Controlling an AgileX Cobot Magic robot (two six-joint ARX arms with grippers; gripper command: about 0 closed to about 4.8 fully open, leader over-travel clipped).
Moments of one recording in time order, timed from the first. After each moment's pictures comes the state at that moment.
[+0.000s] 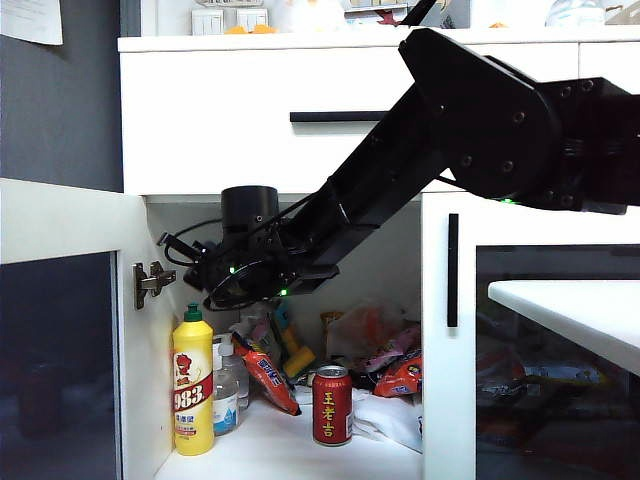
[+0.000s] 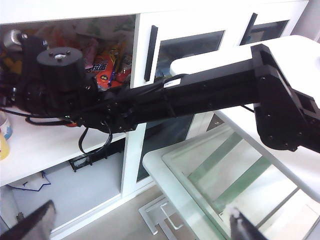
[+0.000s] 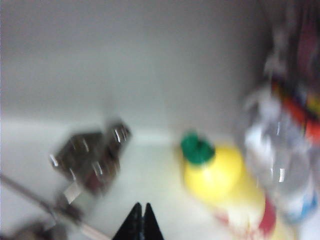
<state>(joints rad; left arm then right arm) -0.82 0.32 0.55 -0.49 -0.09 -0.11 0.69 2.93 2.45 0.41 0.12 0.64</state>
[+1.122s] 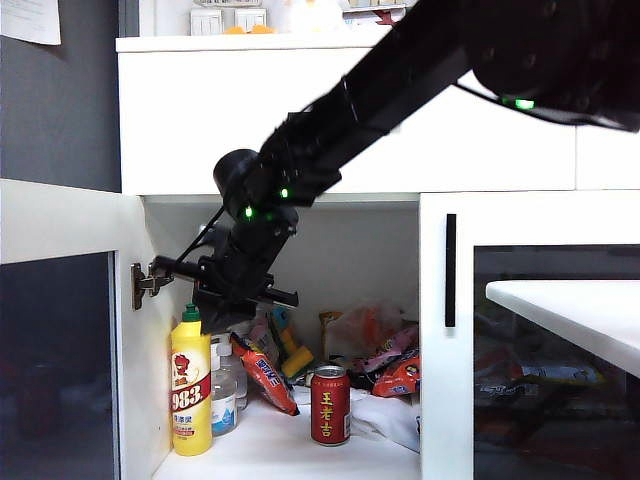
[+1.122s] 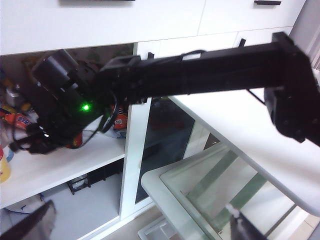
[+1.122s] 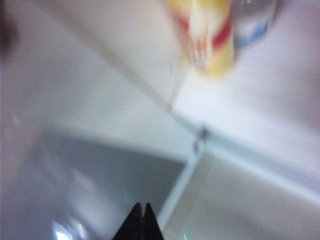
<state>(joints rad) -0.82 0.20 0.55 -0.51 -0.09 -0.08 0.69 2.73 2.44 -0.51 -0.09 0.38</state>
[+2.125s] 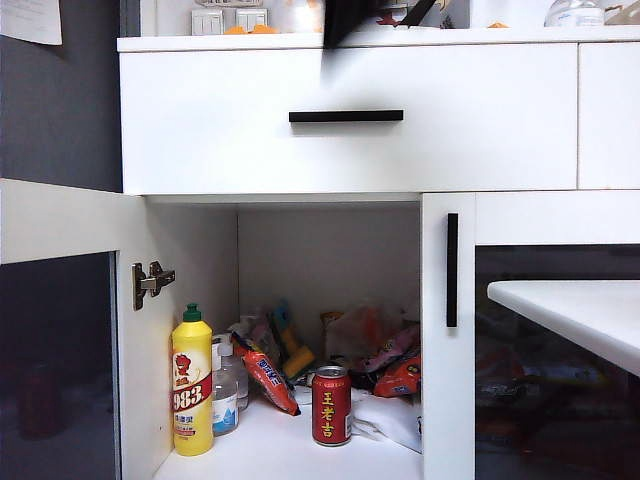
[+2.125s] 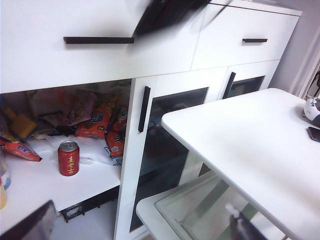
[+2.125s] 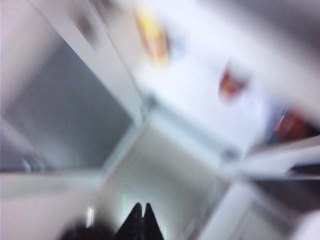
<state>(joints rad) -0.82 0.20 0.62 -0.48 -0.09 -0.08 0.61 1.98 2.44 -1.26 -0.04 0.08</state>
